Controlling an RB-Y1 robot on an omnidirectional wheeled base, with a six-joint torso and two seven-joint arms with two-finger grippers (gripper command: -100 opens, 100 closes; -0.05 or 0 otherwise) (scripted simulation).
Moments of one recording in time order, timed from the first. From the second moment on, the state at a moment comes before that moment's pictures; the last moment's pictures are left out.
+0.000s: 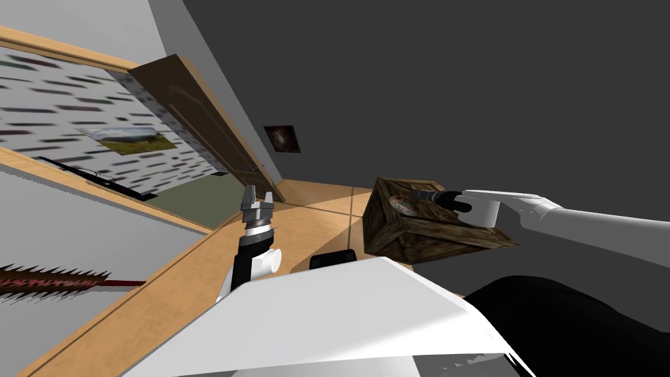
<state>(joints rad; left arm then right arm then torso) 0.47 0.01 -0.05 -2.25 -0.05 -0.39 0.00 0.74 -1.69 -0.15 -1.69 -0.10 0.25 -0.15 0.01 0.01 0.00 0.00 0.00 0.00</state>
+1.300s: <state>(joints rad) 0.47 0.01 -0.05 -2.25 -0.05 -0.39 0.00 0.73 -1.79 -0.17 -1.73 -0.15 0.27 -0.14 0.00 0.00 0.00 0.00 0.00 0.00</state>
